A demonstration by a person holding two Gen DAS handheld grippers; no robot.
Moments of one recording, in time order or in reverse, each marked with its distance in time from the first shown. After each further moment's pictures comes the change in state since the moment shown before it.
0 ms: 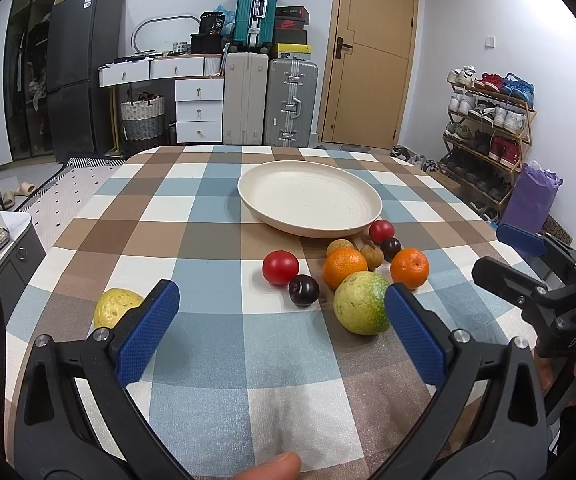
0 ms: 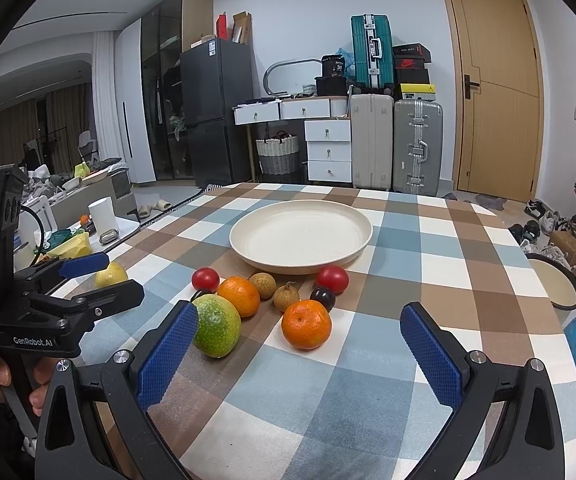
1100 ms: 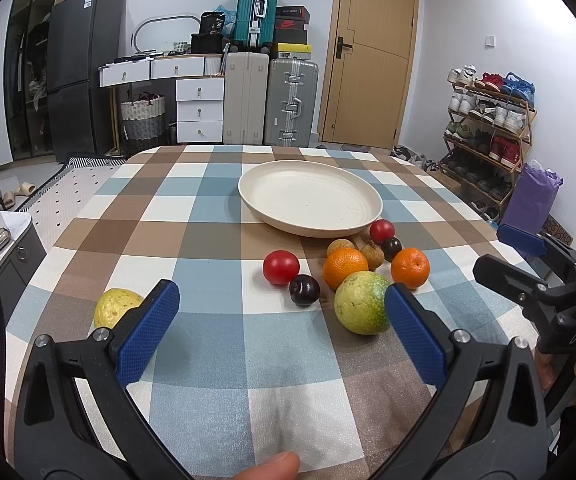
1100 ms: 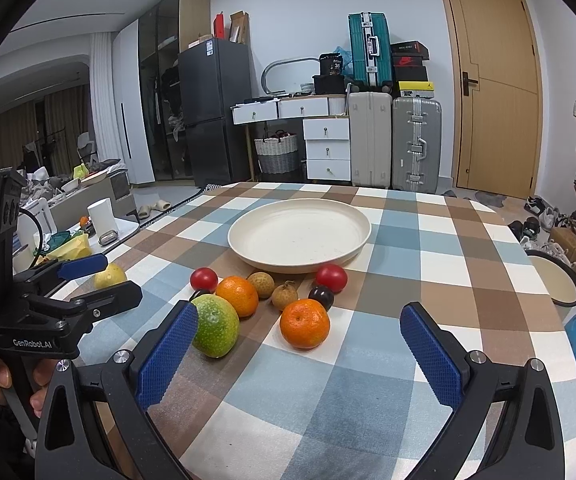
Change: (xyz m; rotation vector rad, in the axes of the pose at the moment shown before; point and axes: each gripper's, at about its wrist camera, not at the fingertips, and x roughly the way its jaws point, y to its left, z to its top) left arm 0.000 0.000 0.000 0.003 0.000 0.001; right arm 0.003 0.001 0.001 0.007 0.005 -0.001
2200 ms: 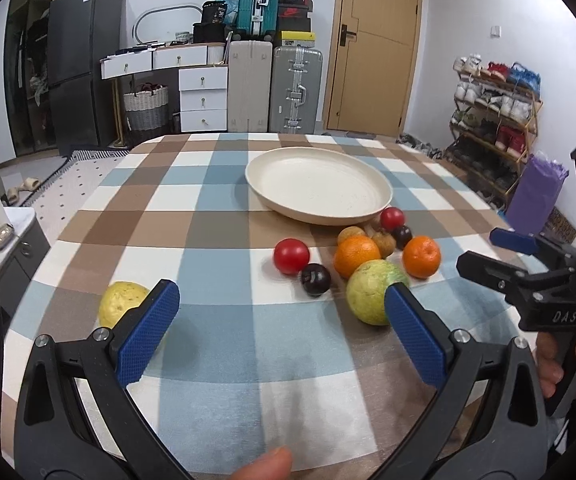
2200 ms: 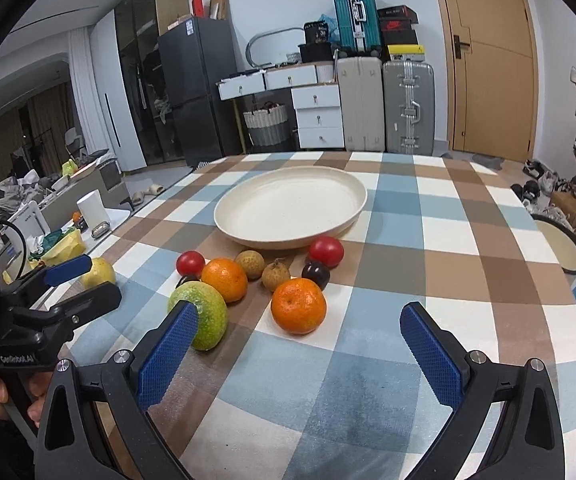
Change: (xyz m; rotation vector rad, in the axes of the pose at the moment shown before) left arm 0.007 0.007 0.003 0.014 0.057 0.031; right arm 0.031 -0.009 0.003 0.077 0.157 -0.022
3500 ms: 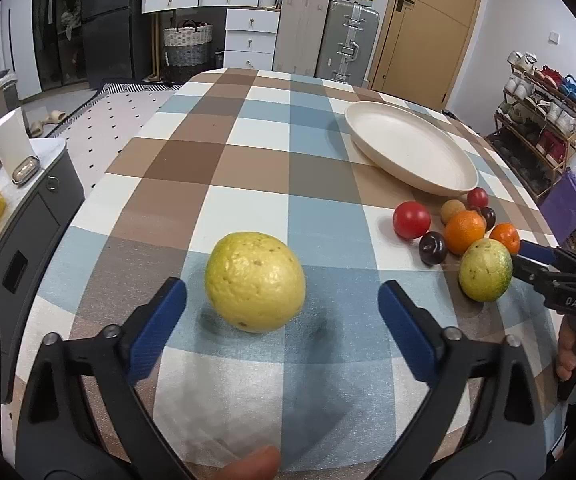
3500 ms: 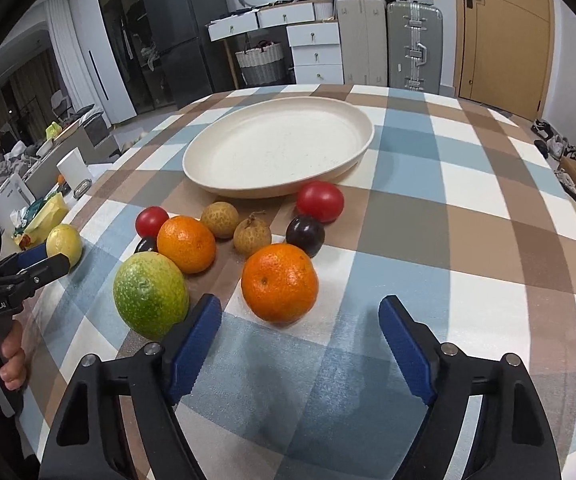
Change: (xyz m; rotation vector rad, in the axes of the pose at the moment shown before) left arm 0.034 0.088 -0.010 -0.160 0.201 0.080; right arm 0.063 -0.012 0.004 0.003 0.223 0.019
